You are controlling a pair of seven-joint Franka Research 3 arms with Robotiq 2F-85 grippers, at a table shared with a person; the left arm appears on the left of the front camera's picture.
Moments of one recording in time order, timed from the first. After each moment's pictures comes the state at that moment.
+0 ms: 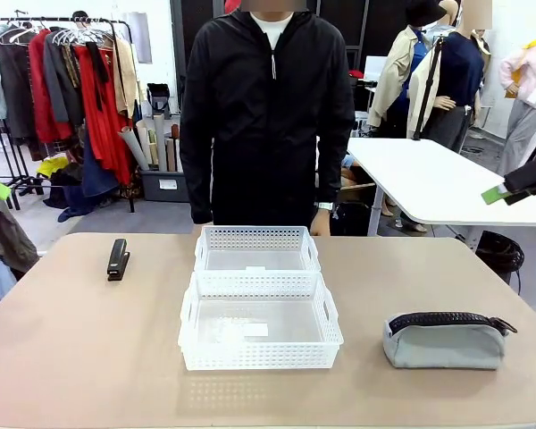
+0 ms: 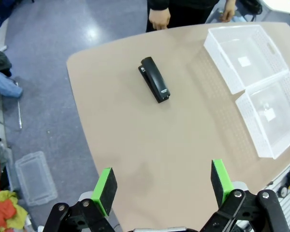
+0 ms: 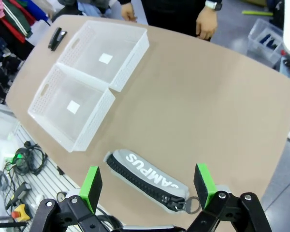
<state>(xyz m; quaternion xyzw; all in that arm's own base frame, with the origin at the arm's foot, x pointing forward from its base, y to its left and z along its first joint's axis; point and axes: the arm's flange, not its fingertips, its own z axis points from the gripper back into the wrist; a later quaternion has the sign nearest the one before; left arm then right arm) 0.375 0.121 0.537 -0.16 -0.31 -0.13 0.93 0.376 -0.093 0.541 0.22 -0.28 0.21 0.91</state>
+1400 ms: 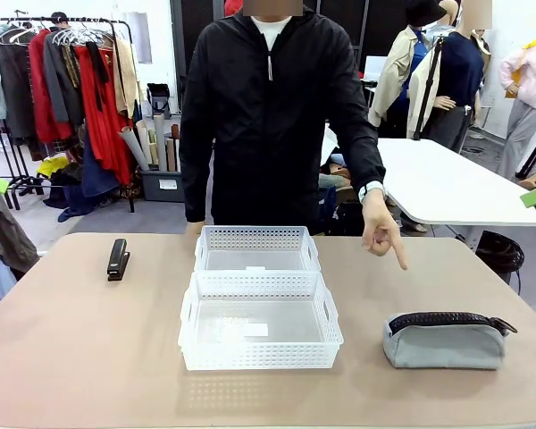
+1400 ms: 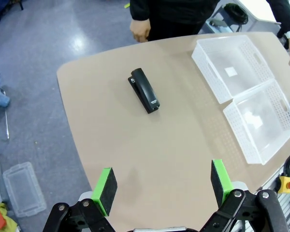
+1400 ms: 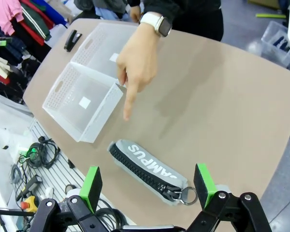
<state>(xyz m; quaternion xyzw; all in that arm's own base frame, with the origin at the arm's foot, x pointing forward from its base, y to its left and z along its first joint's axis) 0.380 0.131 0.537 -0.20 -0.32 -0.13 0.92 0.369 -0.148 0.532 0.28 -0.28 0.21 0.89</state>
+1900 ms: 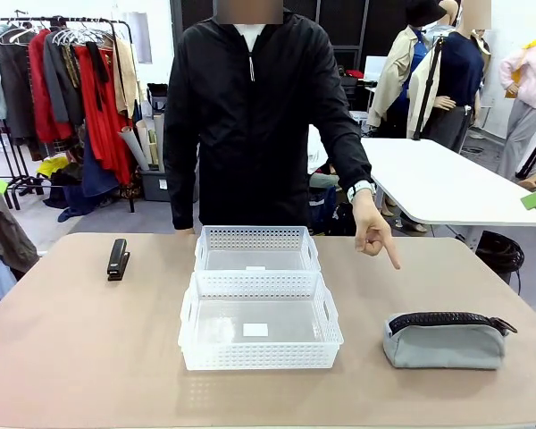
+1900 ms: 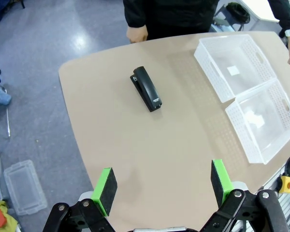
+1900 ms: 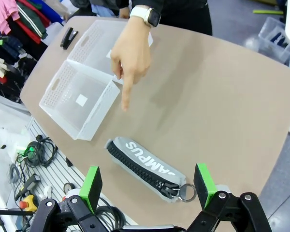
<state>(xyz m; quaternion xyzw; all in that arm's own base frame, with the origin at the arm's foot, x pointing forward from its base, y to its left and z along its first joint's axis) 0.380 0.132 0.535 -0.20 -0.32 -0.12 0.92 0.369 -0.148 0.531 0.27 -0.28 0.21 0.90</state>
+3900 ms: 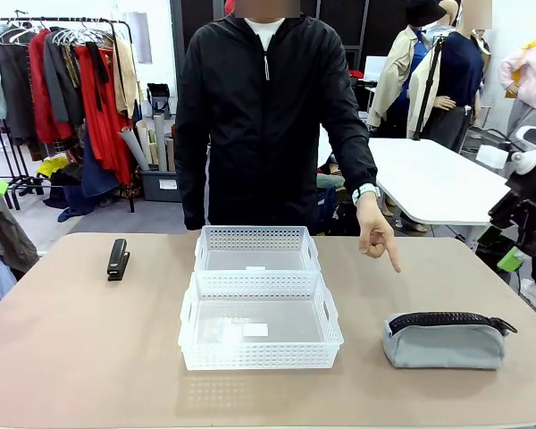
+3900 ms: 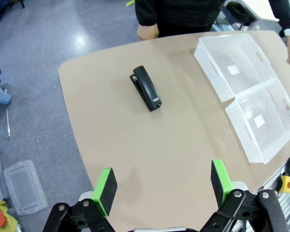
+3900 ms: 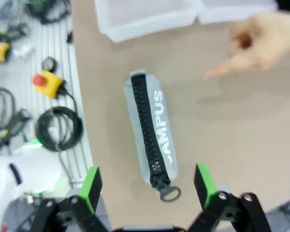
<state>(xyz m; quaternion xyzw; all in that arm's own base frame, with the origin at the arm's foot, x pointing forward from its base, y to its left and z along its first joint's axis) 0.380 0.131 0.535 -0.20 -0.32 -0.13 0.92 0.387 -0.043 0.491 0.16 -0.13 0.61 0.76</state>
